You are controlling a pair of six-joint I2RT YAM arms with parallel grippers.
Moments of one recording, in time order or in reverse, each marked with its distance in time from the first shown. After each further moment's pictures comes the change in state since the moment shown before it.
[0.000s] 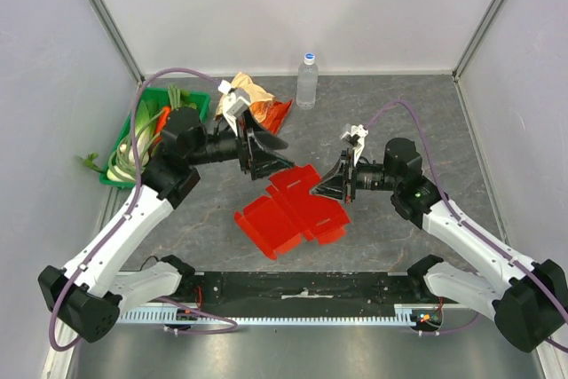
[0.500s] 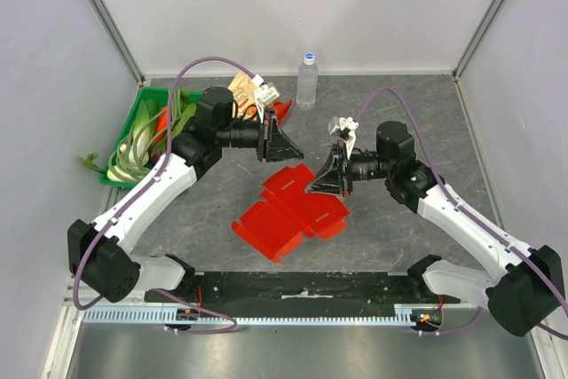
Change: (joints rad) left arm 0.000 0.277 0.185 -0.164 0.050 0.061; right arm 0.007 0.098 0.177 -0.177 -0.148 -0.167
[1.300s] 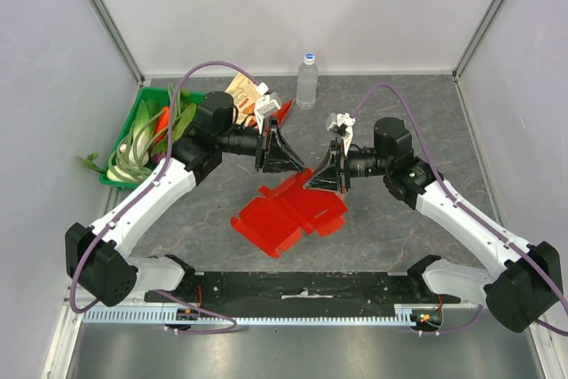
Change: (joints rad) left arm -0.019 -0.027 -0.036 0.020 0.159 0.087; right arm 0.005 0.029 0.048 -0.040 0.030 -0.018
